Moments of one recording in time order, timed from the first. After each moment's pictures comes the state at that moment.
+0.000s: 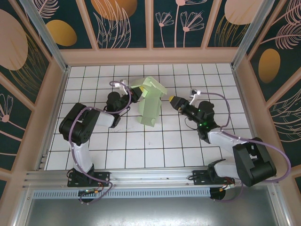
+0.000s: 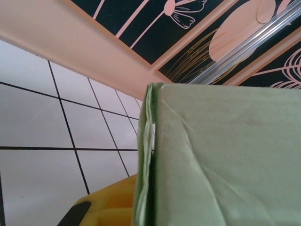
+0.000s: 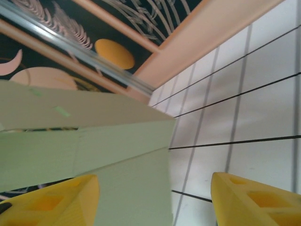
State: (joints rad) left arm -0.43 1.92 0.78 1.15 0.34 -0.87; right arm 0.39 1.28 0.44 0.79 -0.43 0.94
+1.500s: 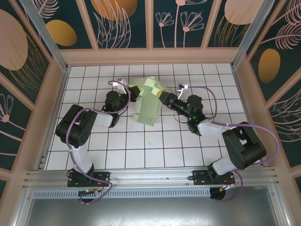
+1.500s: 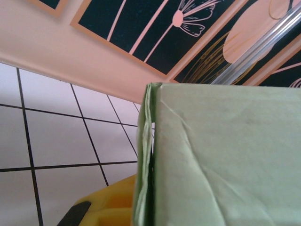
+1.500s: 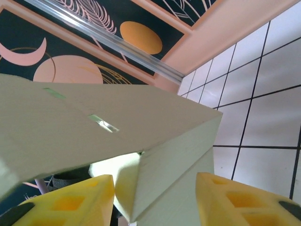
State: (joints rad) left arm -0.42 1.87 0.77 1.08 0.26 -0.73; right arm 0.50 1.47 0.60 0.87 -0.42 1.02
